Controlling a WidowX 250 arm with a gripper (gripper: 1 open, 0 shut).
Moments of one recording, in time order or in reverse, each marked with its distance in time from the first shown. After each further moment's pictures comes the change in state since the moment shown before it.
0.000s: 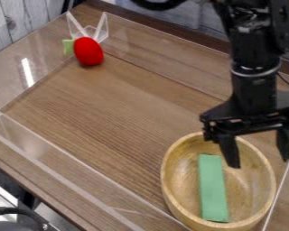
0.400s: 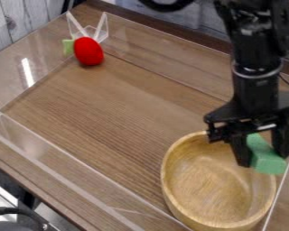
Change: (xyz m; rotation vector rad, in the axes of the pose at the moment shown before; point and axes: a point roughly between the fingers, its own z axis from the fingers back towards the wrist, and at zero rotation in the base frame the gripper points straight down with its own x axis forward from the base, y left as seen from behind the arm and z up) arm -0.001 -0.008 -0.008 0.001 -0.004 0.042
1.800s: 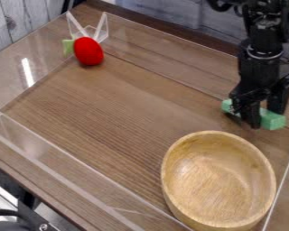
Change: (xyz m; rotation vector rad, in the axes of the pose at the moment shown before) arm 0.108 -0.038 -0.043 -0.001 -0.088 0.344
